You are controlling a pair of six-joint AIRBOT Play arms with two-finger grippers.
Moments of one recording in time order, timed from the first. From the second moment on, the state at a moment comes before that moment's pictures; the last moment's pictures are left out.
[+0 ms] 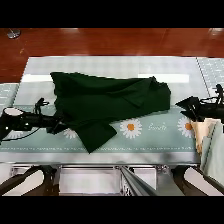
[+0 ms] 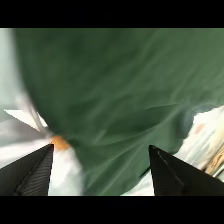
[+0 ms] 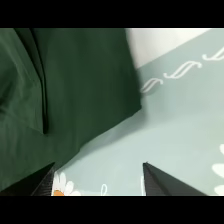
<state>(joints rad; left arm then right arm) 0.23 -1.18 0.49 0.69 -1.07 -1.29 -0.56 -1.11 0.68 -0.75 1.14 1.23</state>
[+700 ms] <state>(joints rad) 0.06 -1.22 0.70 0.61 -0.93 -1.20 -0.37 -1.49 0.92 -0.82 1.02 1.41</state>
